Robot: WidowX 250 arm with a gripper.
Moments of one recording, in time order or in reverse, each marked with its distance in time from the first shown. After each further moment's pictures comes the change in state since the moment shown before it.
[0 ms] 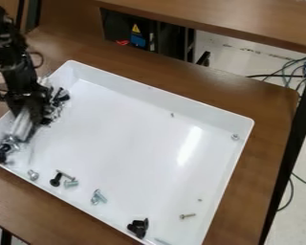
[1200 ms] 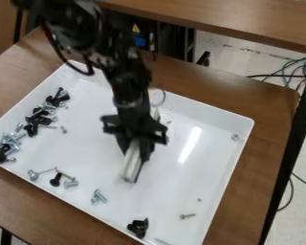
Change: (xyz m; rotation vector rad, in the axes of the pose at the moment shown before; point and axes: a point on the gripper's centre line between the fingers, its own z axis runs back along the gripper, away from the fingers) arm -0.052 -0.215 -0.003 -0.085 -0.033 -0.168
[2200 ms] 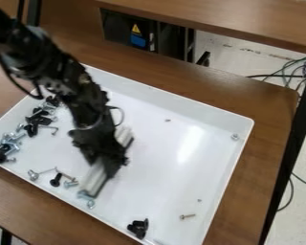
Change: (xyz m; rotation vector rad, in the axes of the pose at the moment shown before) arm -0.040 0.097 -0.018 0.077 0.002 -0.029
